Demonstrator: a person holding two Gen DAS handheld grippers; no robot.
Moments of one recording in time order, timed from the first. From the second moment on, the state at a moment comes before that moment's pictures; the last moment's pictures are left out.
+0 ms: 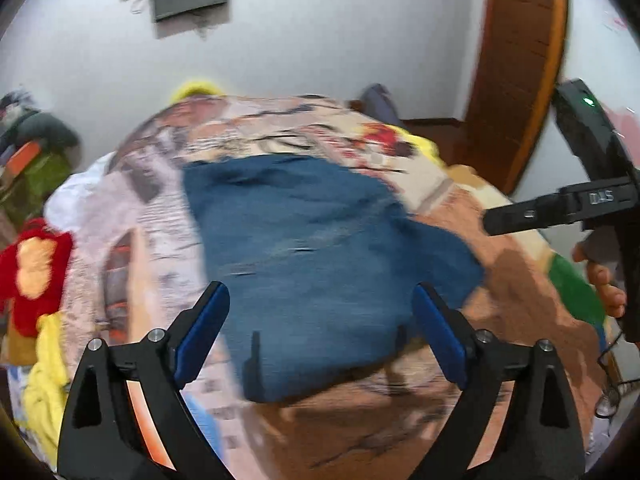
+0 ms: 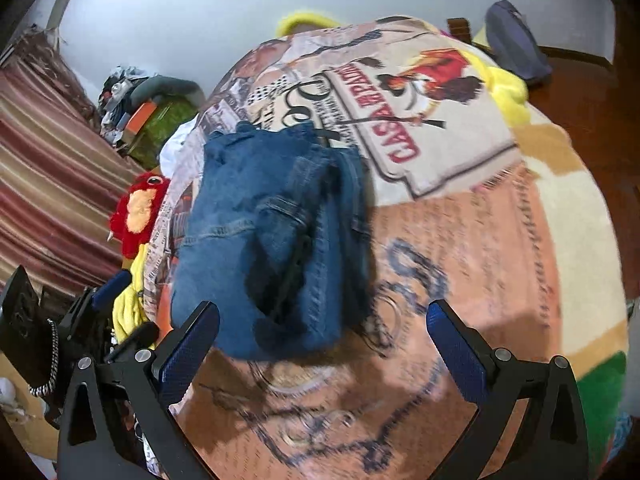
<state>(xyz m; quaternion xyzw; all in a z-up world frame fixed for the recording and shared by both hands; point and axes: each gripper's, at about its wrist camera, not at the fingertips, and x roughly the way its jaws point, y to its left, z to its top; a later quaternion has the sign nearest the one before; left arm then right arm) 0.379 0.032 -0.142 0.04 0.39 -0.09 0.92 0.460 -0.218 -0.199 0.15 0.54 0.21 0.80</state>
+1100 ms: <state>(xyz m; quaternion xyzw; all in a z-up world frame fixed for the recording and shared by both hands) 0.401 0.095 -0.228 -0.04 0.46 -0.05 0.88 0.492 -0.154 -0.245 0.01 0.49 0.23 0.84</state>
